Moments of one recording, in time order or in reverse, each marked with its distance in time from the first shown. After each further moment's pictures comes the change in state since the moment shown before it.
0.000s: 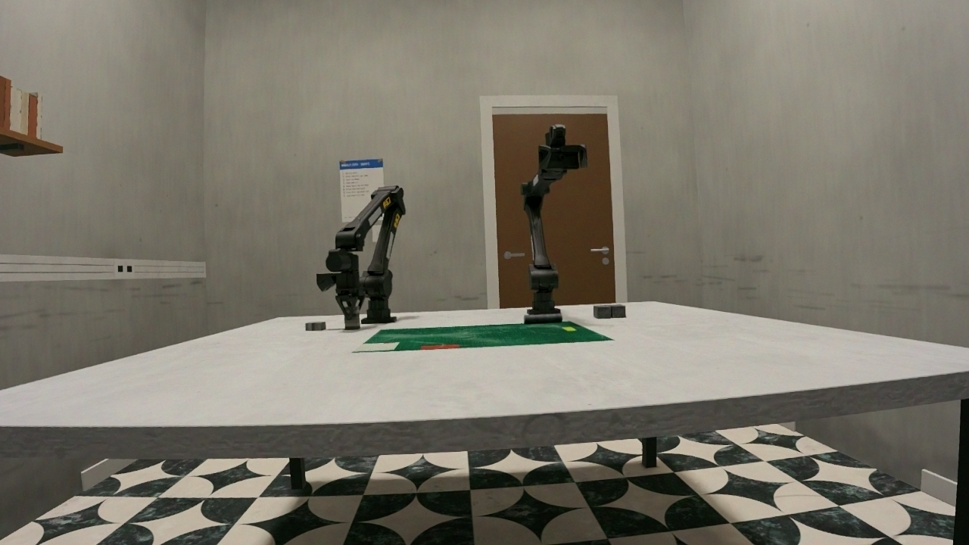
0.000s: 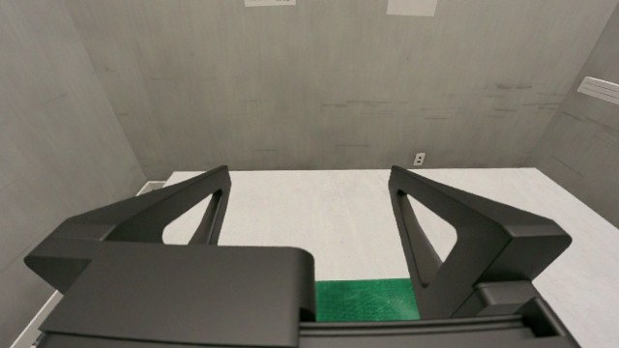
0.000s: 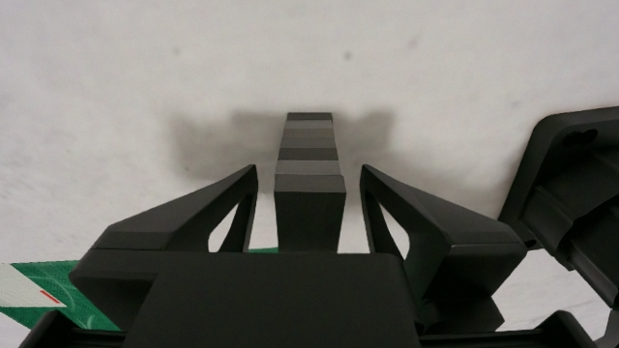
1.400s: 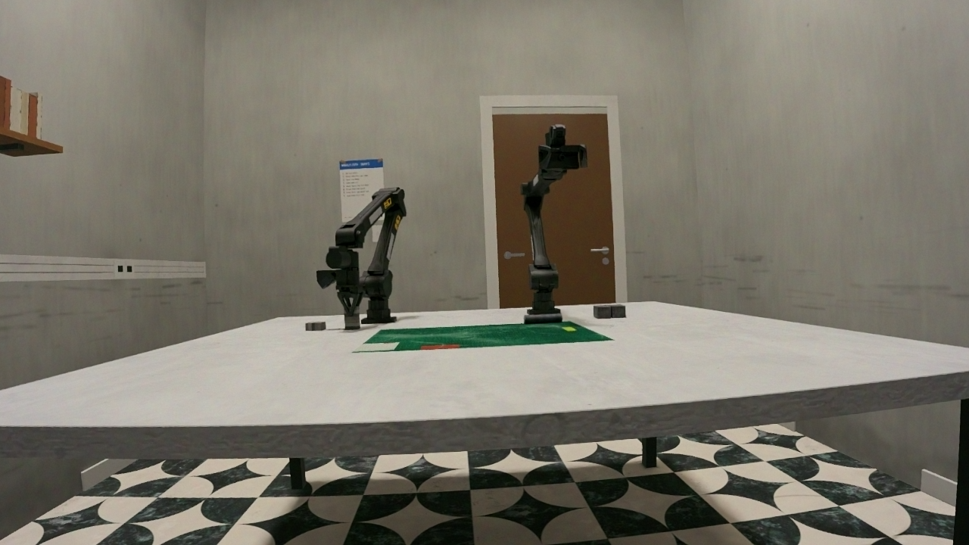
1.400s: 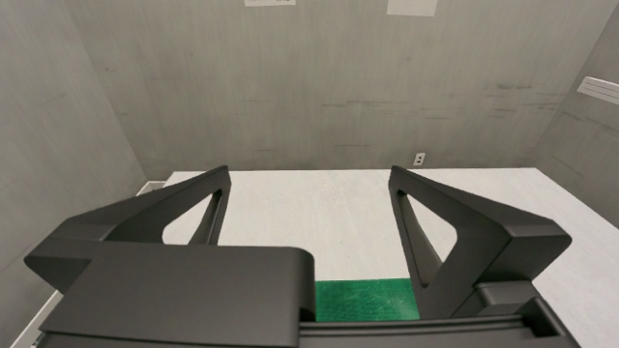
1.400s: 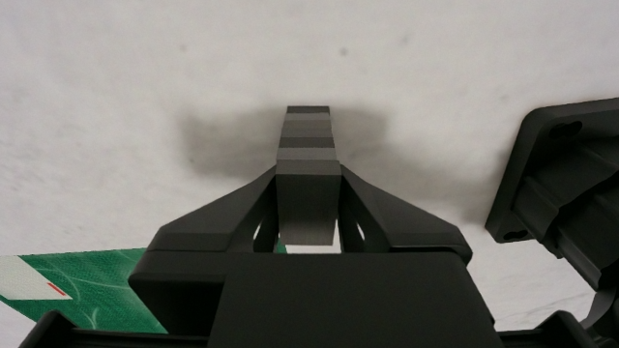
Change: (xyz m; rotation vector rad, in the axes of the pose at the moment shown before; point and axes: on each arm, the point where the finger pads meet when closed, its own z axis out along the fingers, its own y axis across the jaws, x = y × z) left arm 0.000 0.000 0.000 0.000 0.000 0.000; right arm 0.000 -0.001 -0.010 -0.001 0.000 0.002
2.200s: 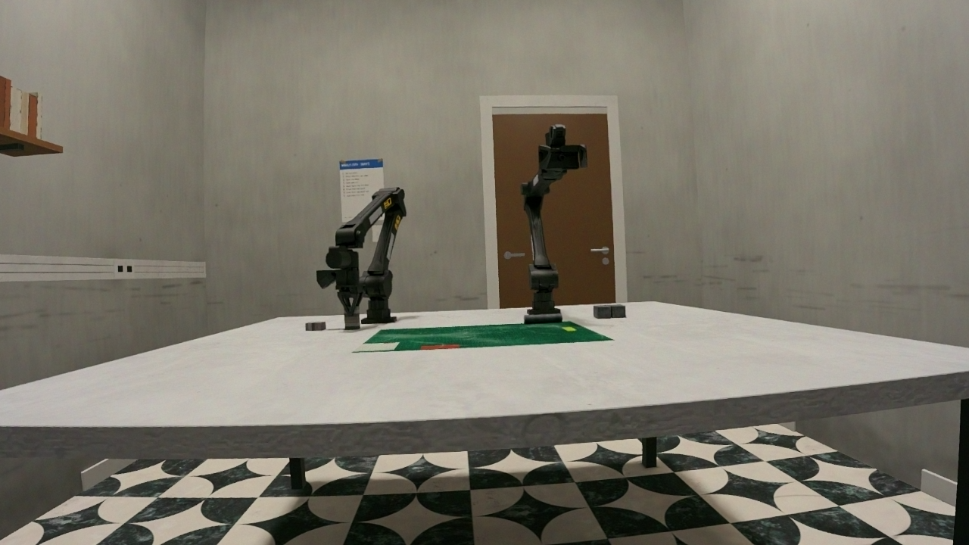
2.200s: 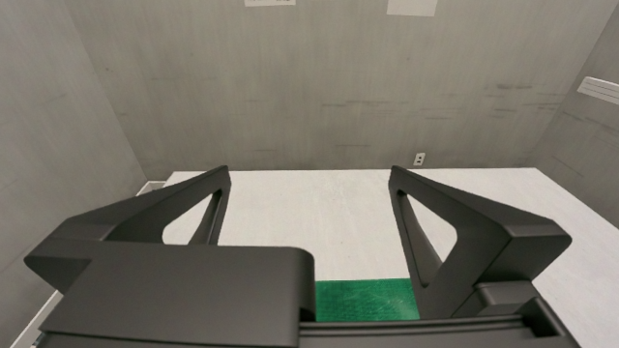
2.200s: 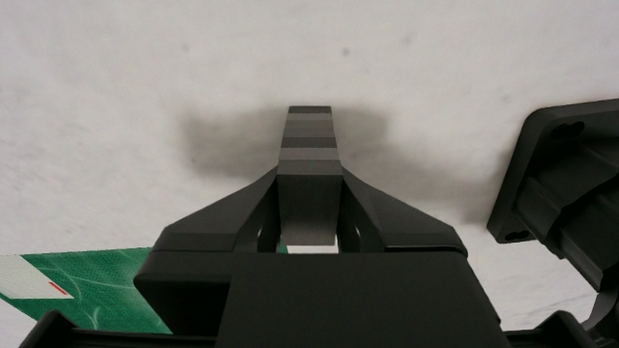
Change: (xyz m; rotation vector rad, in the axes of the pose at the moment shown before) left arm 0.000 0.000 0.000 0.000 0.000 0.000; right arm 0.000 0.001 0.000 -0.004 0.000 0.000
